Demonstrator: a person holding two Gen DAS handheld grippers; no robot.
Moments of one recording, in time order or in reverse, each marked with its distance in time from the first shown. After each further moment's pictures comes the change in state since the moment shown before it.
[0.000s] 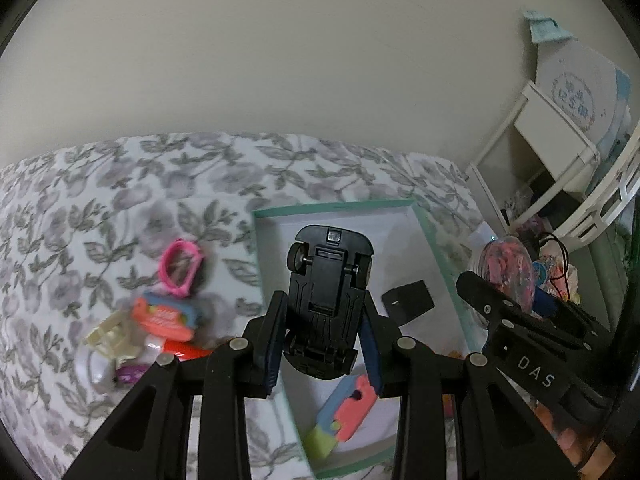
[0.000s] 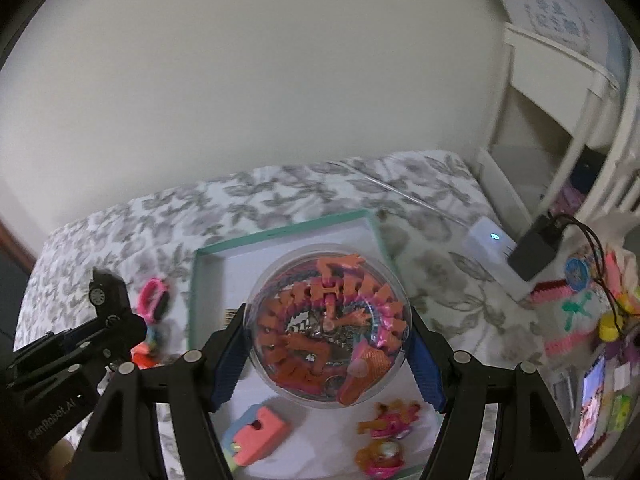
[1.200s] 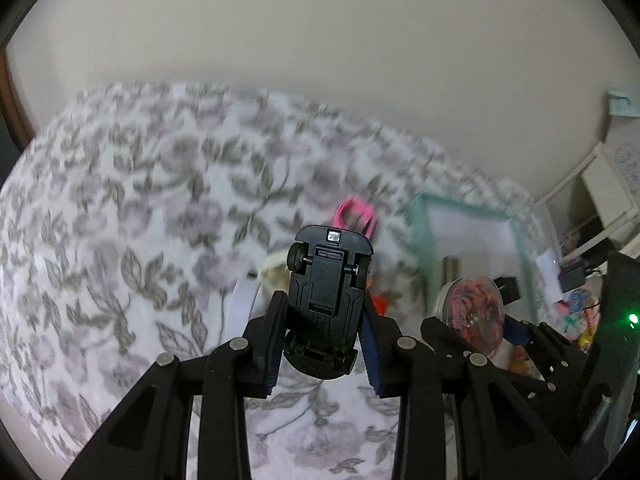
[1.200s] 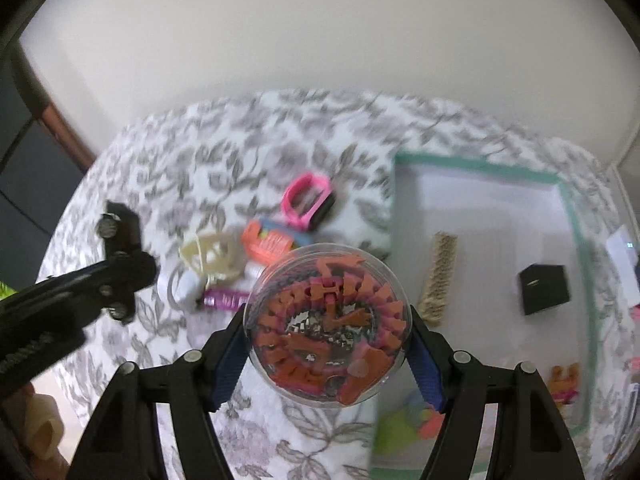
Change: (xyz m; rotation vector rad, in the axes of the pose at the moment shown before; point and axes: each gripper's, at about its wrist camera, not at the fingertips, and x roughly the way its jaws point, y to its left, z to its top) left arm -0.062 0.139 -0.044 -0.222 -0.020 0.131; right arm 0.023 0.162 -0.060 -0.260 0.161 0.239
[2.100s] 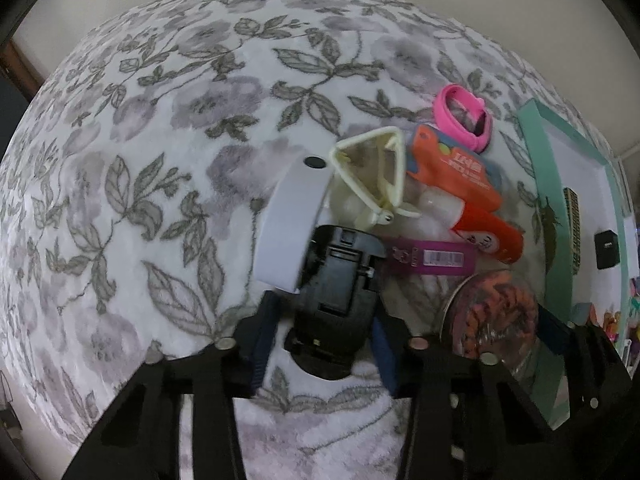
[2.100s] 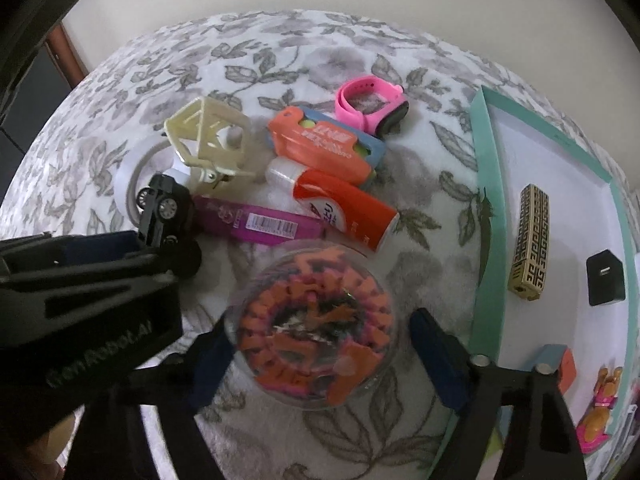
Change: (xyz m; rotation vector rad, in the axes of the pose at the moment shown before) left arm 0.115 0.041 -0.046 -0.047 0.275 0.195; right arm 0.088 0.057 -0.051 -0.196 0.140 -0.077
